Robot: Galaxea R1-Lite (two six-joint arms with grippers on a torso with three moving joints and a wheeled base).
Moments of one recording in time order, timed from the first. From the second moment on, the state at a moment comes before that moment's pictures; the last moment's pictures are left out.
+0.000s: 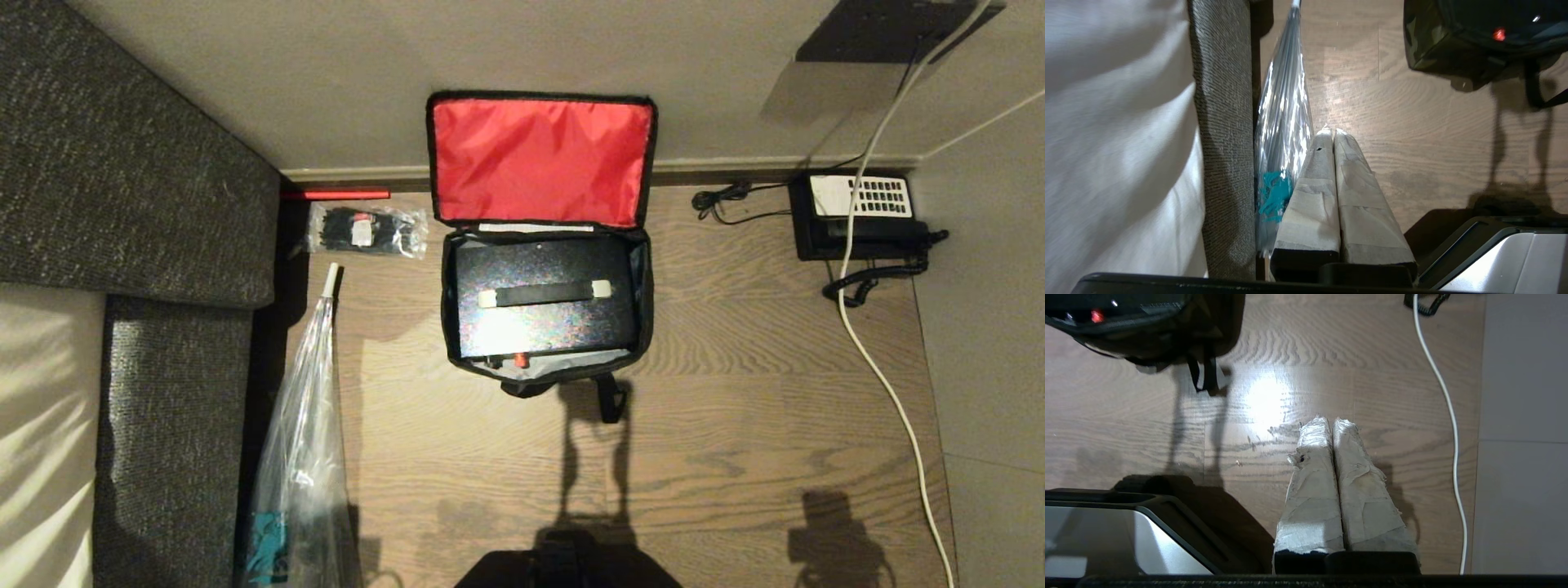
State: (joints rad) left arm 0.00 0.00 0.00 0.01 0.00 0.07; right arm 0.01 0.00 0.00 0.00 0.02 -0.06
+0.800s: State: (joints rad) left arm 0.00 0.00 0.00 0.00 0.00 0.06; right arm 0.01 0.00 0.00 -0.01 0.01 -0.09
